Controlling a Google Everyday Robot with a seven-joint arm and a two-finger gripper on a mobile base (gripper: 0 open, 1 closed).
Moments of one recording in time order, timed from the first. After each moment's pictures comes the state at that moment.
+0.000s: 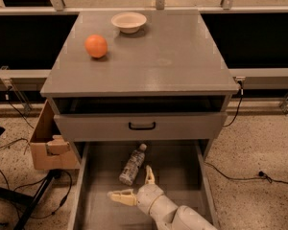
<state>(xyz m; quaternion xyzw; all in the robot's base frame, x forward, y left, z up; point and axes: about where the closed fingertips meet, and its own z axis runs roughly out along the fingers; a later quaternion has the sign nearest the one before) 0.501 0.037 0.485 -0.19 0.74 0.30 0.58</state>
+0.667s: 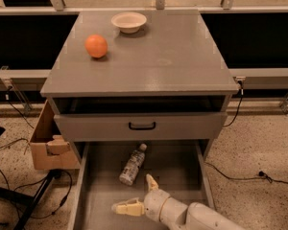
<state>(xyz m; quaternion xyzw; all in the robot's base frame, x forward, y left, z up) 0.460 0.031 0.490 -0.22 0.76 0.37 0.49</state>
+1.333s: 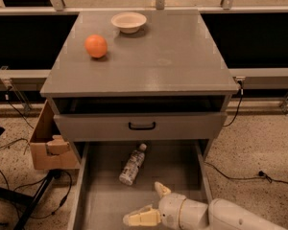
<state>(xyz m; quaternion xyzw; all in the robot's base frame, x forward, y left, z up) 0.401 -0.001 0.537 -0.24 0.78 0.40 0.41</state>
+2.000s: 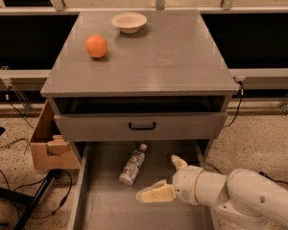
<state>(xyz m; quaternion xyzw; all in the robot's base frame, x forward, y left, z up) 0.432 -0.047 0.633 -0.30 0.80 0.31 0.42</state>
